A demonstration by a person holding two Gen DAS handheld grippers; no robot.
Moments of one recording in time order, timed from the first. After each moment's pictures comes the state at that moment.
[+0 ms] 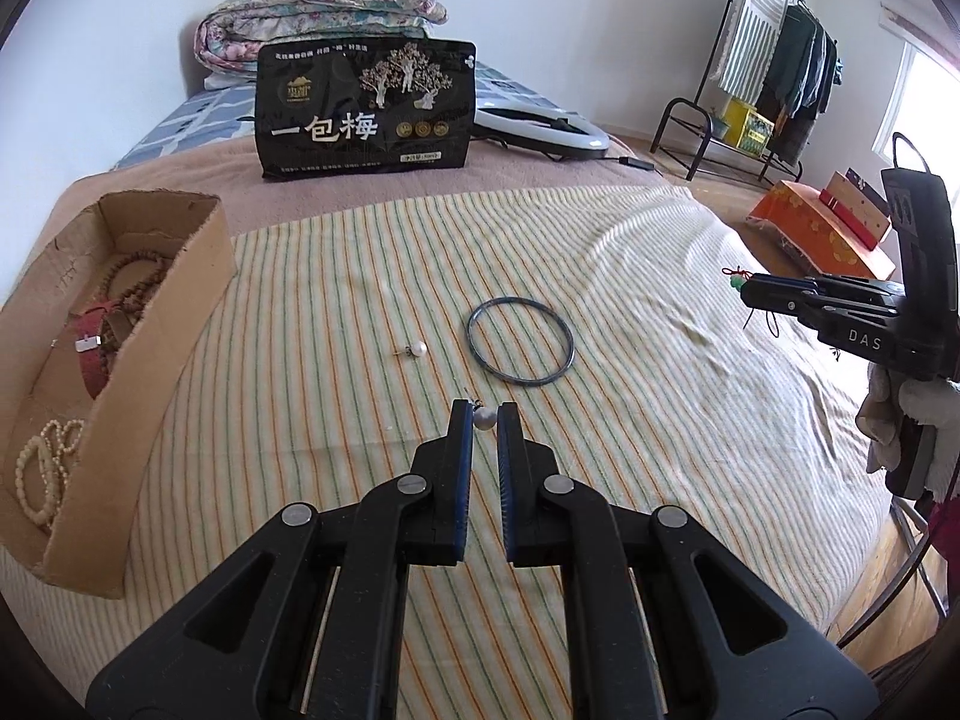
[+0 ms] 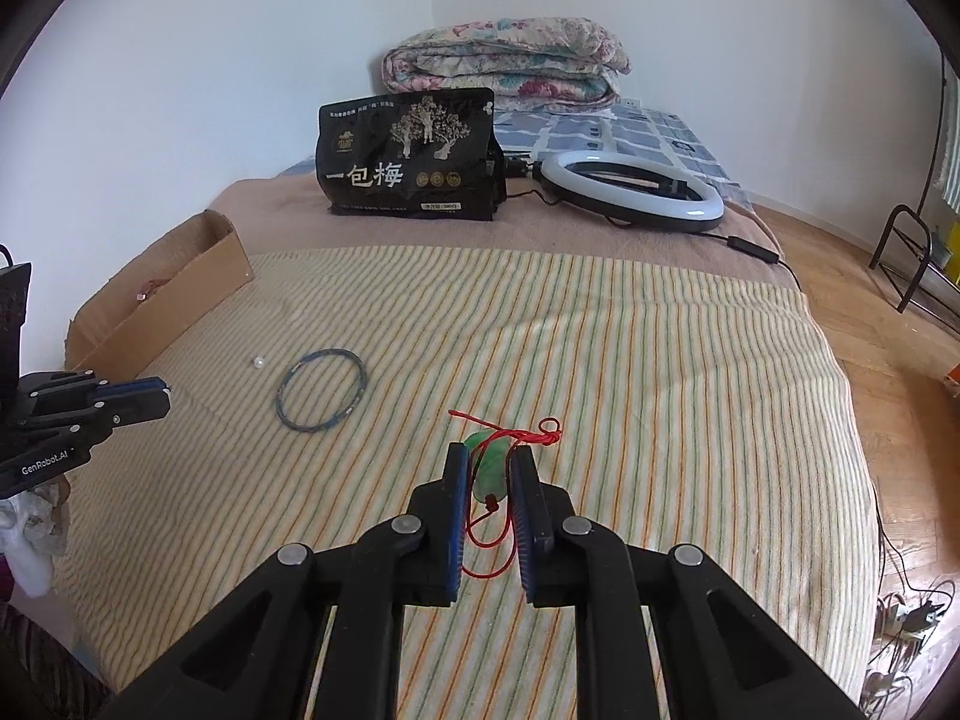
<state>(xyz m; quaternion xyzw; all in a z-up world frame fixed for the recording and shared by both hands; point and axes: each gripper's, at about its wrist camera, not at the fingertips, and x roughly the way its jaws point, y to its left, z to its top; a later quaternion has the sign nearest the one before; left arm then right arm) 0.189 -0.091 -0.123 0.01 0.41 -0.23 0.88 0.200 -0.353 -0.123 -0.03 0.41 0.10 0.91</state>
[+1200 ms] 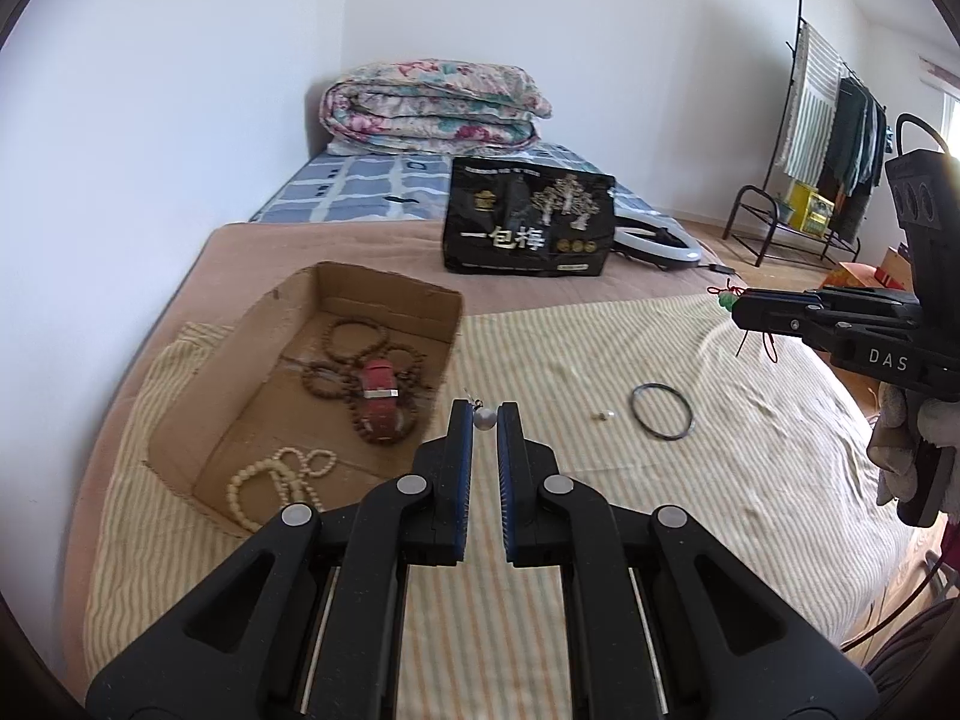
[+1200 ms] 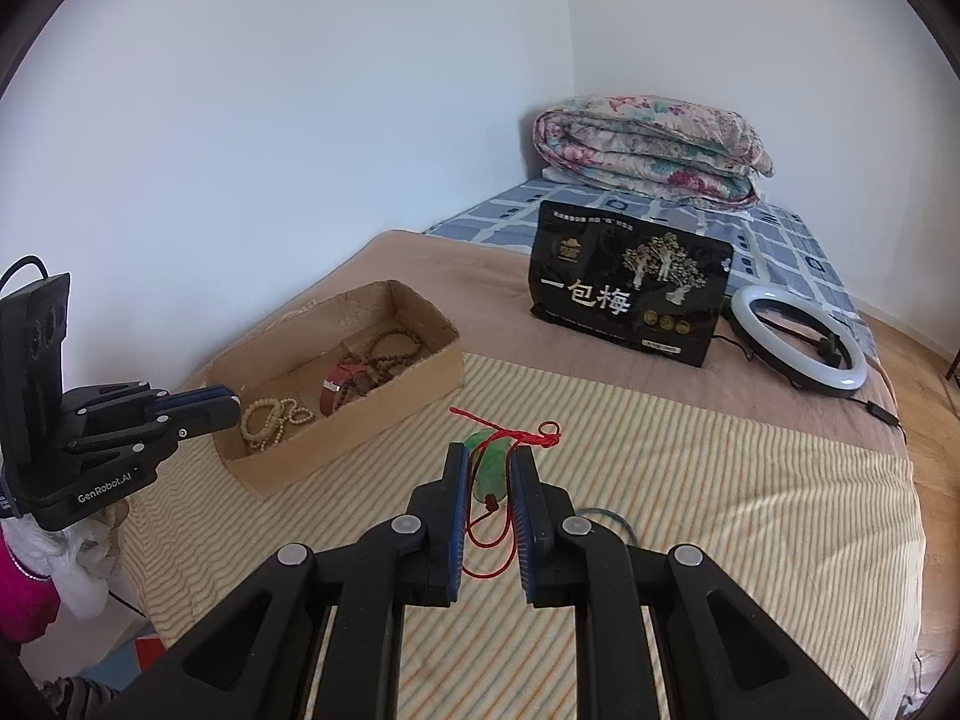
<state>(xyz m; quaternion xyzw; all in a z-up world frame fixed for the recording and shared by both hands) 0.165 0.051 -0.052 -0.01 0.33 -0.13 0.94 0.209 -0.176 -0.048 -0.06 0.35 0.22 0.91</state>
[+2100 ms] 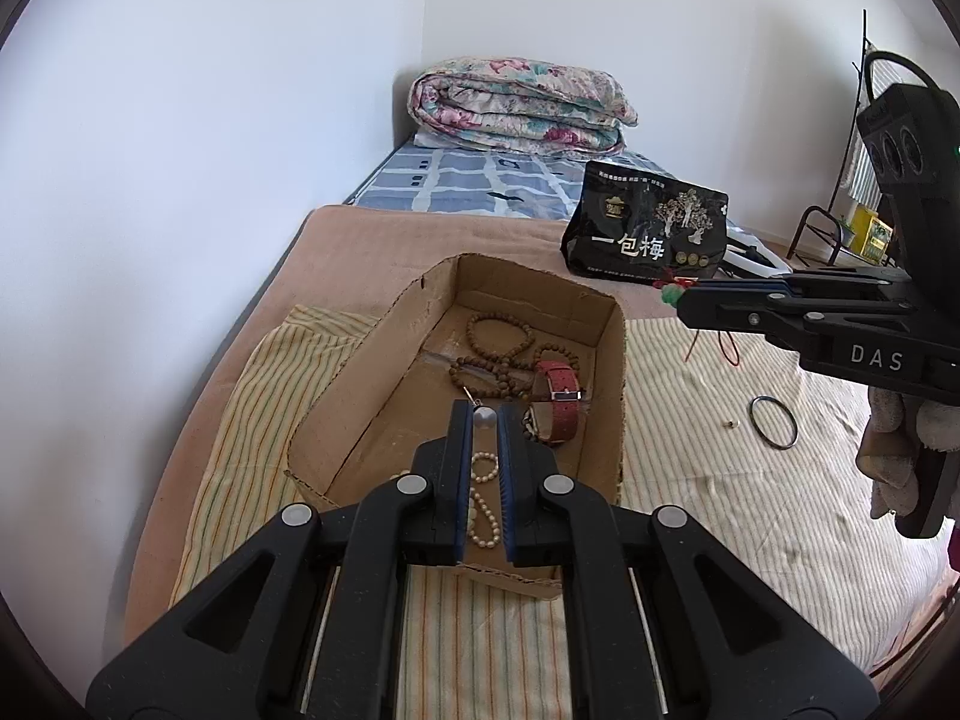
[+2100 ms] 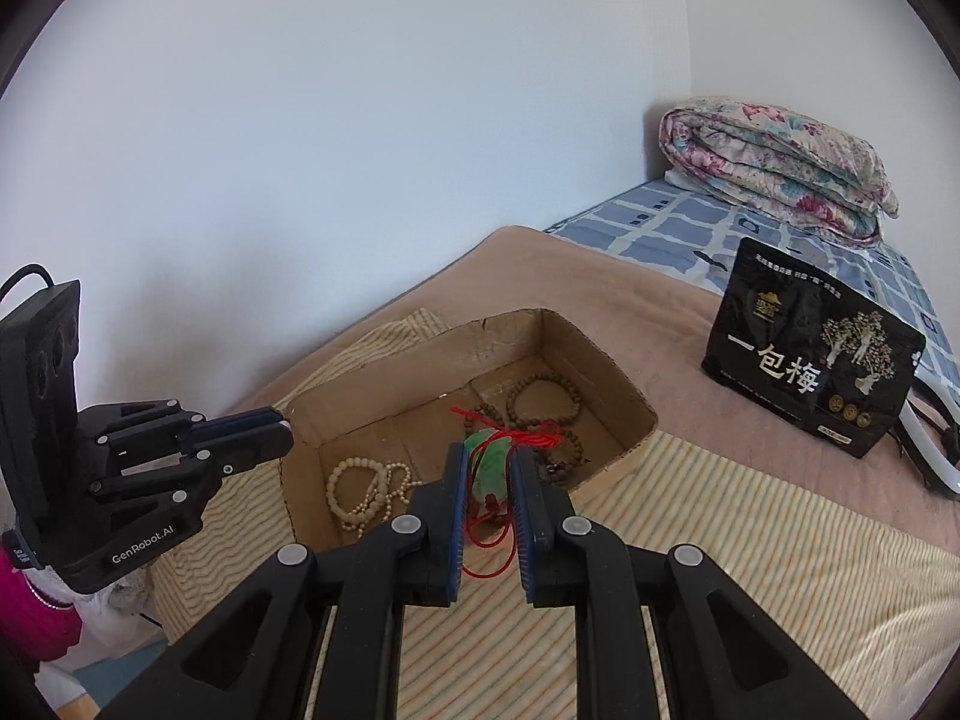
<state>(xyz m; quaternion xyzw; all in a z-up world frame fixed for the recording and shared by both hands) 0.187 0.139 -0.069 -0.03 0.33 -0.06 0.94 0.267 -0.028 -0.064 -0.09 0.36 0.32 0.87</state>
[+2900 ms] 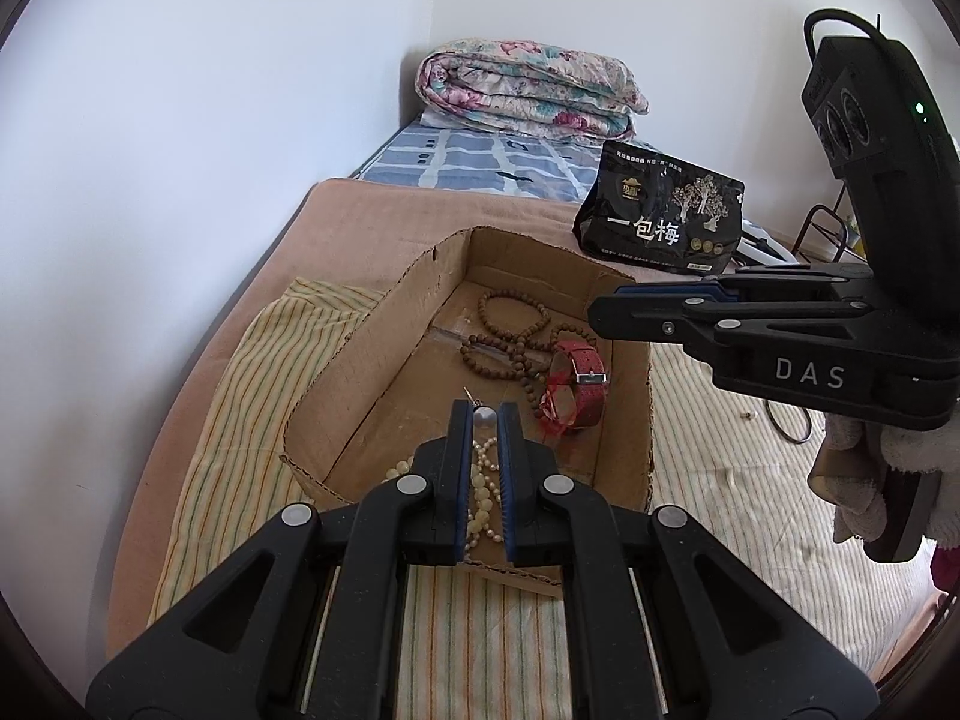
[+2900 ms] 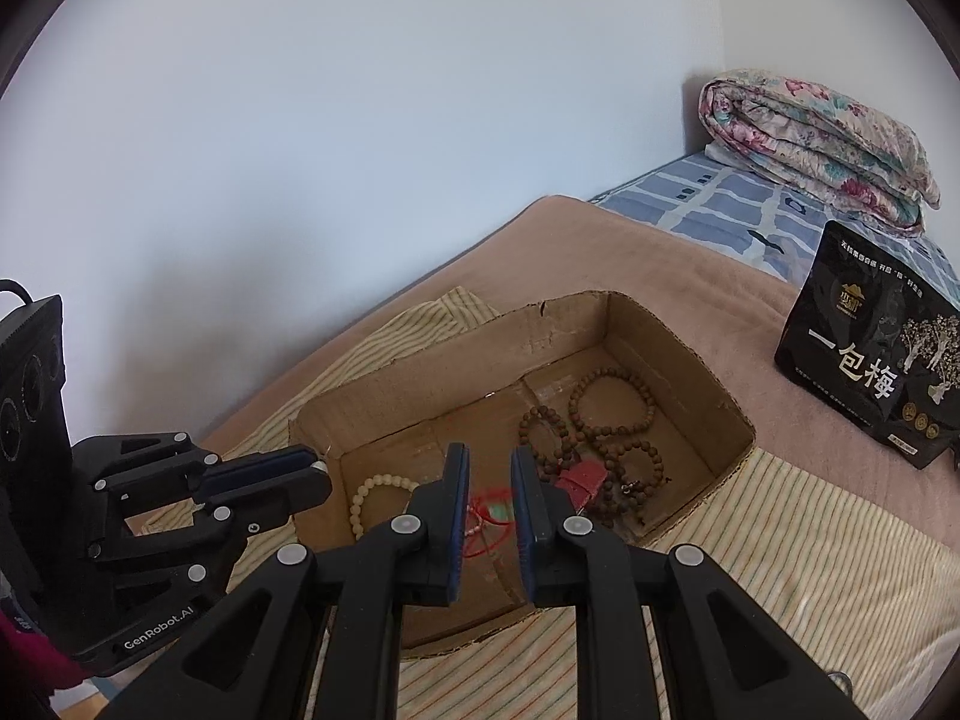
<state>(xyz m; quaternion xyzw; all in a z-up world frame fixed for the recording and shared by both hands) 0.196 0.146 -0.086 -0.04 0.35 -0.06 0.93 0.289 0.023 -0.092 -0.09 0.39 0.34 0.85</state>
